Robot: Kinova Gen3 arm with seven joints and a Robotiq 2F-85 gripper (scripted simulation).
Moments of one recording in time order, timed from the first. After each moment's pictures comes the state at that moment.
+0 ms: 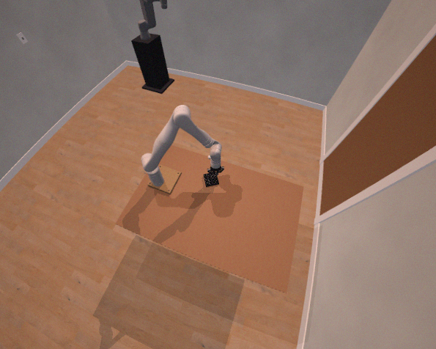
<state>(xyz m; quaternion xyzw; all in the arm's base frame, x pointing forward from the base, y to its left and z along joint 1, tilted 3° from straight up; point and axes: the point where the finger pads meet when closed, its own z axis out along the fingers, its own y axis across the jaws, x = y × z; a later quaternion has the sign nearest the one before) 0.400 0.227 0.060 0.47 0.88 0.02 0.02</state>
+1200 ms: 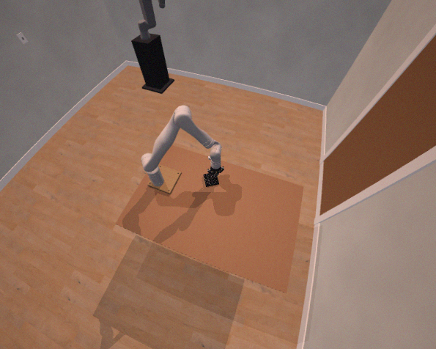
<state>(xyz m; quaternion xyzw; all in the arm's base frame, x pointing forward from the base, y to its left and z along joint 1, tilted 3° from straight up) 0.401 0.229 0.054 0.47 0.88 0.02 0.02</state>
